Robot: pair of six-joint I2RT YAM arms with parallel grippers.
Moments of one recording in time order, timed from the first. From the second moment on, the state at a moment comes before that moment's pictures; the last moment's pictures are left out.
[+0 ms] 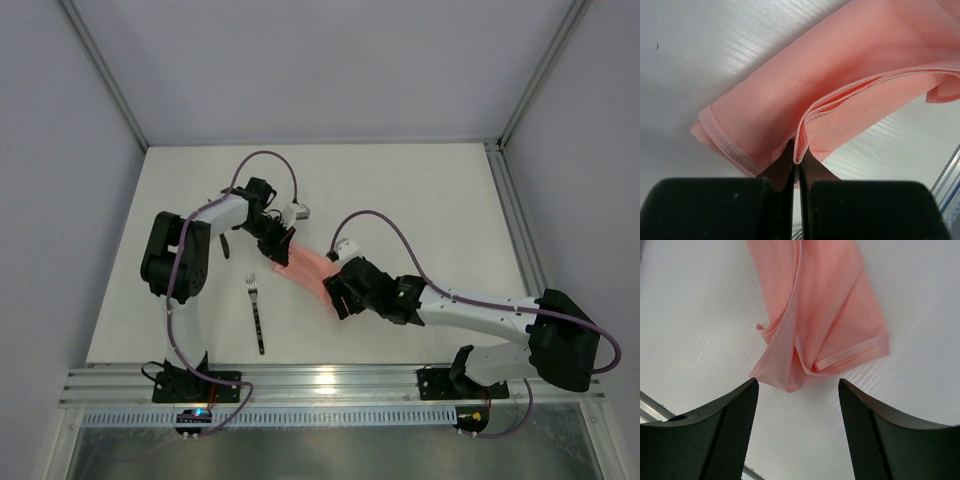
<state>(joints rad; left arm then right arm) -0.32 2.00 1.35 -0.76 0.64 0.58 1.03 1.30 0.75 -0.28 0.26 0.35</state>
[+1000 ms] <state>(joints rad) -0.32 2.00 1.36 -0.76 0.62 0.58 1.09 1.51 0.71 -0.18 0.44 0.40</state>
